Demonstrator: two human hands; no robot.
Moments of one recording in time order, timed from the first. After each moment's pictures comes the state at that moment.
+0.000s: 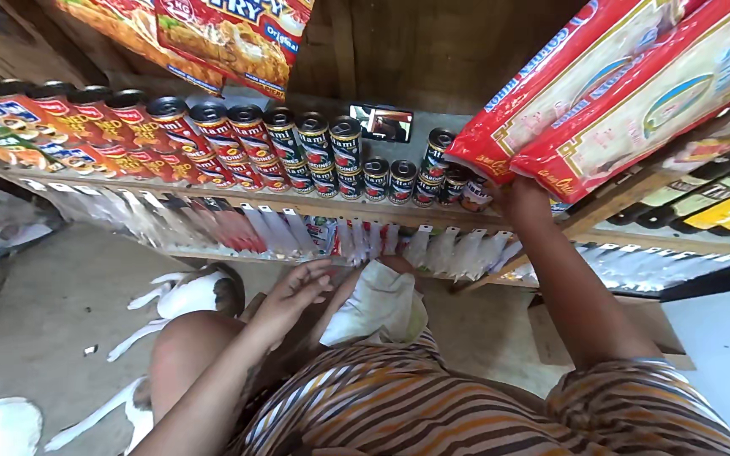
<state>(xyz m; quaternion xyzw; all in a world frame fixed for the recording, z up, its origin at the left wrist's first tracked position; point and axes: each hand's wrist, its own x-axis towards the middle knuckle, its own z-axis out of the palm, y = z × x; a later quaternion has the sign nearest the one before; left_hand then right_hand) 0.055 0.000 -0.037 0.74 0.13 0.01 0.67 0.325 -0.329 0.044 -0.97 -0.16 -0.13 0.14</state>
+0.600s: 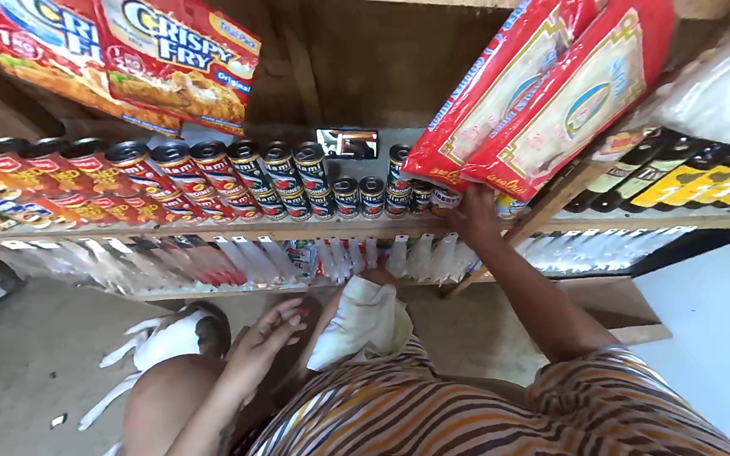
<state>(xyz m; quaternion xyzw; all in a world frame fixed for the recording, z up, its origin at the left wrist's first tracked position) 0.031 0.004 -0.052 0.74 0.16 0.00 0.65 0.314 -0.341 -0.008 -0.91 -0.23 -0.24 0.25</state>
